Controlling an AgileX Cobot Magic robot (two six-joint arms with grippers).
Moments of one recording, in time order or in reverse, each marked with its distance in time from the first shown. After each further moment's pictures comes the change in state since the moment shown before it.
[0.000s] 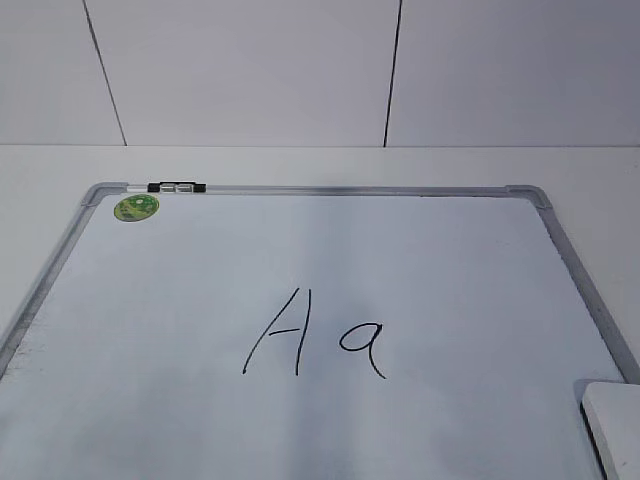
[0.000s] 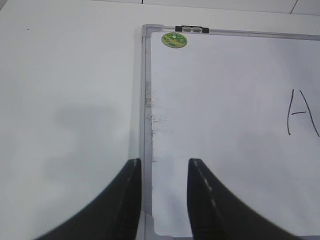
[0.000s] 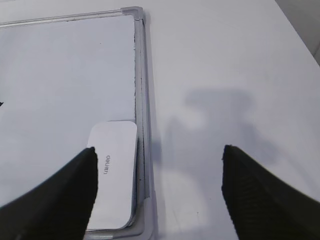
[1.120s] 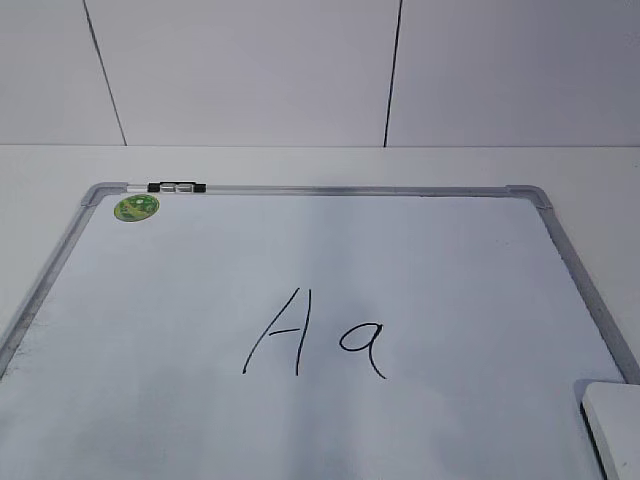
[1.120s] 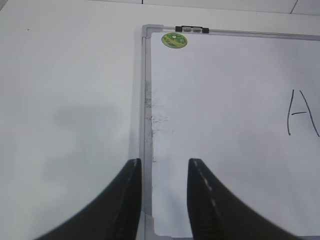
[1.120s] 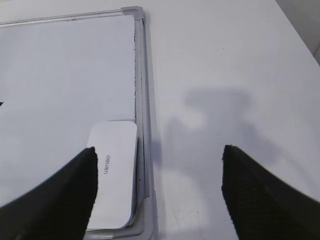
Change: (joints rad) left arm 0.000 0.000 0.000 0.000 0.000 0.000; right arm 0.000 0.000 0.000 0.000 0.000 0.000
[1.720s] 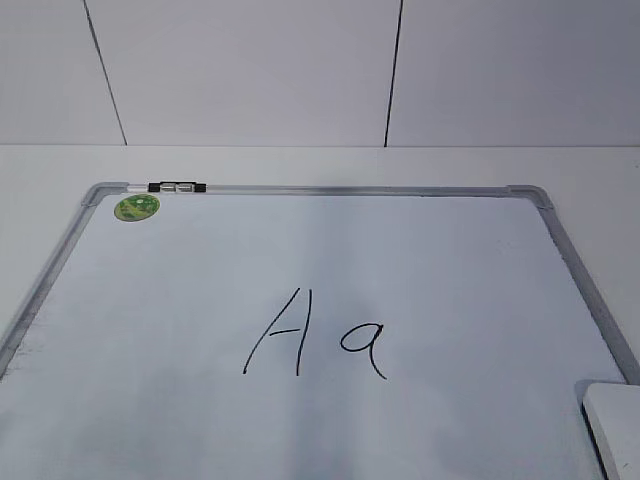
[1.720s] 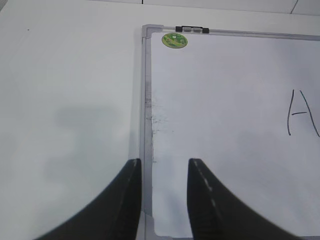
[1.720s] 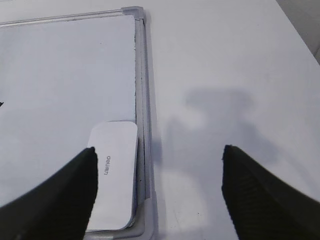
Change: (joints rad) left arm 0.000 0.000 0.000 0.000 0.000 0.000; right arm 0.000 0.000 0.000 0.000 0.000 0.000
